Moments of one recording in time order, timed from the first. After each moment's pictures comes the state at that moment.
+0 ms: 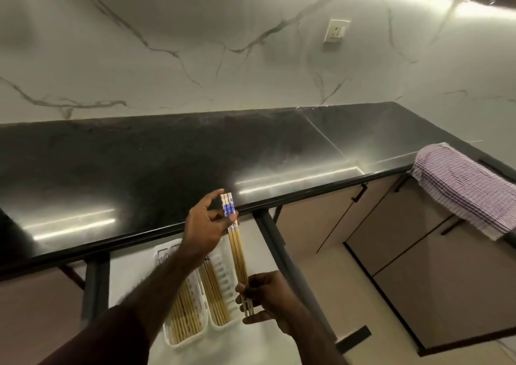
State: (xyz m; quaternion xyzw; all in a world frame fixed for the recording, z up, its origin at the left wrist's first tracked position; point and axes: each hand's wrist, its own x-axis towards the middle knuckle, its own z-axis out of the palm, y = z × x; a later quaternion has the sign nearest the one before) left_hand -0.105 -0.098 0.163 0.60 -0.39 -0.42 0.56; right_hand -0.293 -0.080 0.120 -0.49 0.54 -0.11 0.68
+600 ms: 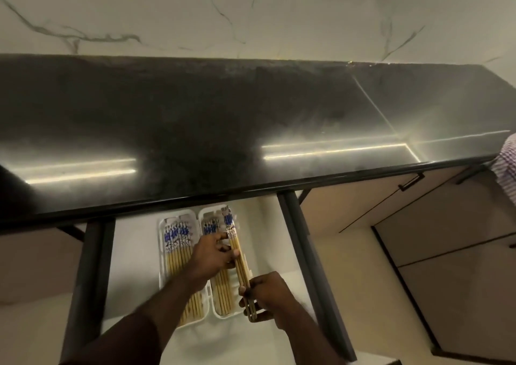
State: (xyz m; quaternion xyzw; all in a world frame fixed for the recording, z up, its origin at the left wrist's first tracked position) left_hand -0.103 -0.107 0.011 0.68 -0.22 -0.55 0.43; right_hand -0.266 -0.133 0.019 -0.49 0.61 0.06 0.62
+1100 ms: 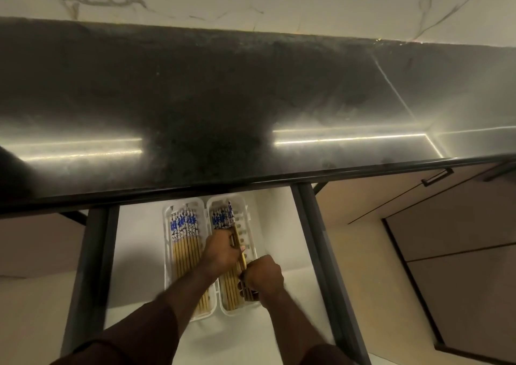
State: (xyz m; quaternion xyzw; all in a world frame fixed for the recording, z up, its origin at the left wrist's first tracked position) left_hand -0.105 -0.122 -0.033 0.79 -0.31 -0.45 0.29; right_hand -0.214 -0.147 -0.030 -0.56 0.68 0.12 0.47
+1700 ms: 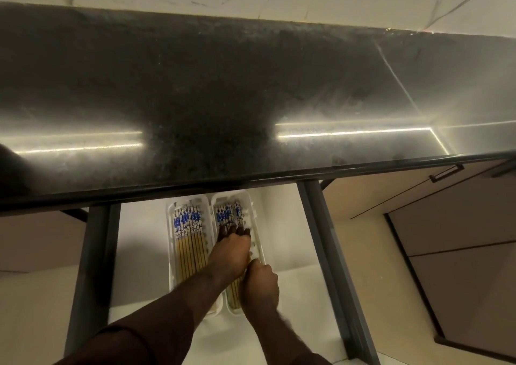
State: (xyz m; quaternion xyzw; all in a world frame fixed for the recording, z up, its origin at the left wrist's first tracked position) left_hand -0.112 -0.128 -0.046 0.77 -0.54 -0.33 0.03; right_hand -0.205 -0.114 -0.051 -0.71 0.63 0.13 0.28
